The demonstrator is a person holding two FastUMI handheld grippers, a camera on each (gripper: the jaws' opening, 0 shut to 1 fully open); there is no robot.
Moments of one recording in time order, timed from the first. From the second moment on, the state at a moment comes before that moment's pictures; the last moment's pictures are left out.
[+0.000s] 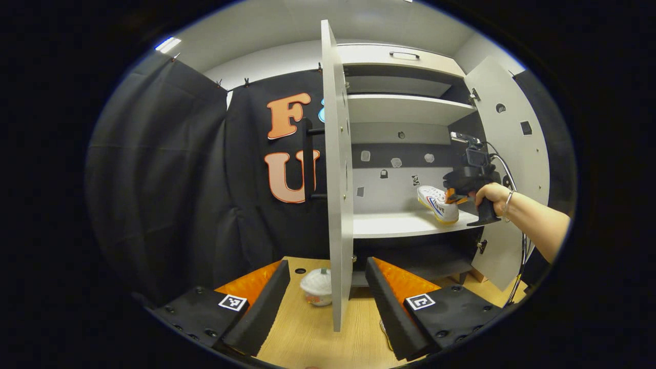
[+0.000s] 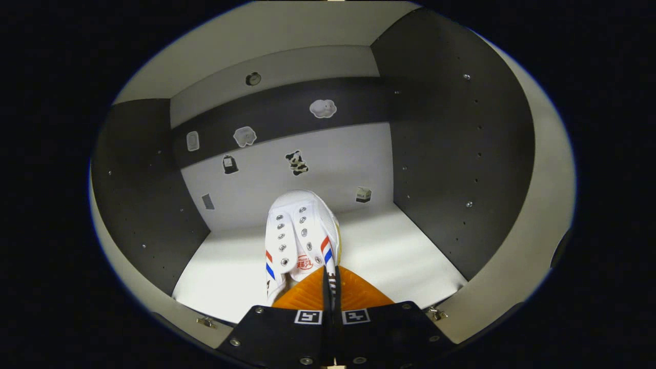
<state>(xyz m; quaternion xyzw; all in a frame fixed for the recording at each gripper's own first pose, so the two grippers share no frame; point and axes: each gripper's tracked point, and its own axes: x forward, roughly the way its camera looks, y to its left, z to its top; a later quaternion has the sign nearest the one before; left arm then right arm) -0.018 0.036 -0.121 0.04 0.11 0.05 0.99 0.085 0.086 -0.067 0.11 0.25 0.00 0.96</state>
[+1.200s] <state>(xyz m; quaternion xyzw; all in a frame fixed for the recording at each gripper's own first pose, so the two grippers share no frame) -0.032 0.001 -0.134 0.03 0.12 0.02 0.99 0.057 0.067 -0.030 0.04 0.13 0.05 0.99</state>
